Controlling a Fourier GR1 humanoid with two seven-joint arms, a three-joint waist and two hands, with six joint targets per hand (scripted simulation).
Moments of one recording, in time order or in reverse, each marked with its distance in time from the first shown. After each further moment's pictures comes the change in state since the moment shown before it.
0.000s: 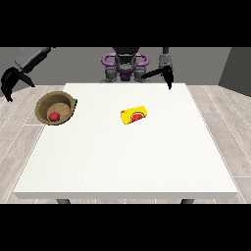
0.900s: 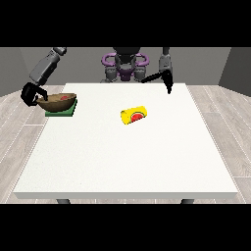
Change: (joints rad) left arm -0.041 -0.008 -0.020 0.085 -0.024 0.017 -0.054; right arm 0.057 0.179 -0.002 -0.005 -0.034 0.015 -0.087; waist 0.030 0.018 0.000
